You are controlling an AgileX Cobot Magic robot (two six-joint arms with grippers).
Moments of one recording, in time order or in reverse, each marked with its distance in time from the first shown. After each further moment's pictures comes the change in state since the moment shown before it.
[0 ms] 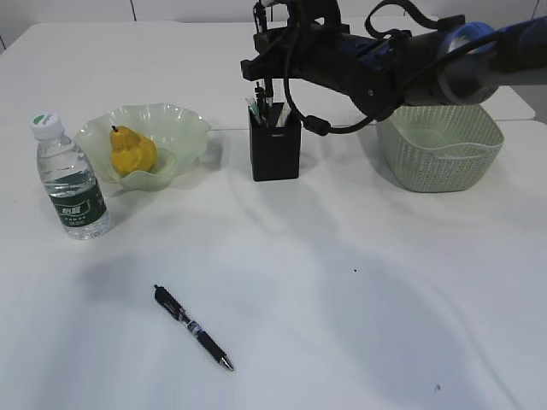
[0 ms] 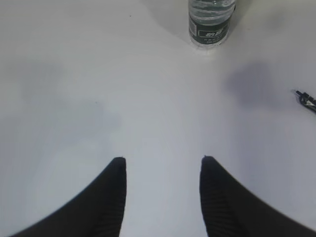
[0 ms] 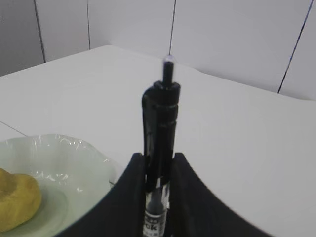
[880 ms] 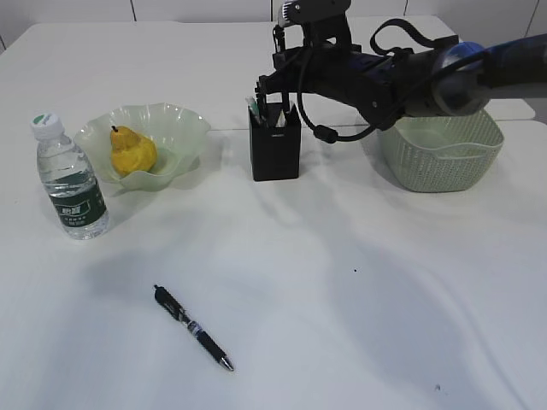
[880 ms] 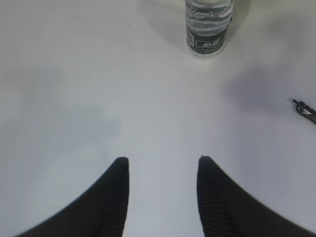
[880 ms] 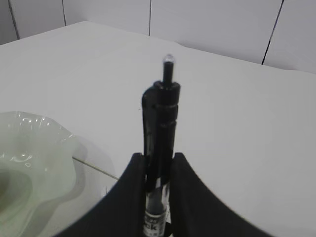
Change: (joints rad) left arm 0.000 0.000 0.000 0.000 -0.029 0.000; right arm -0.044 0.088 -0.062 0.004 0.028 0.011
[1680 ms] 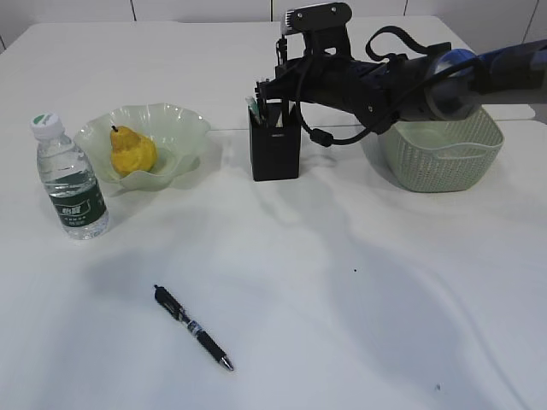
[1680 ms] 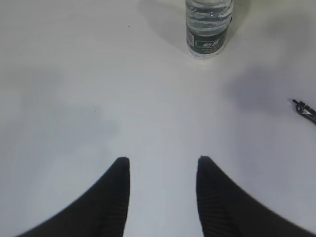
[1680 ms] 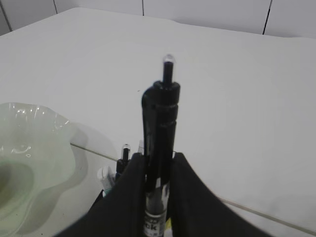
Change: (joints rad) left arm 0.000 0.000 0.000 0.000 -0.002 0.000; right arm 0.000 0.034 -0.028 0.000 0.058 0.088
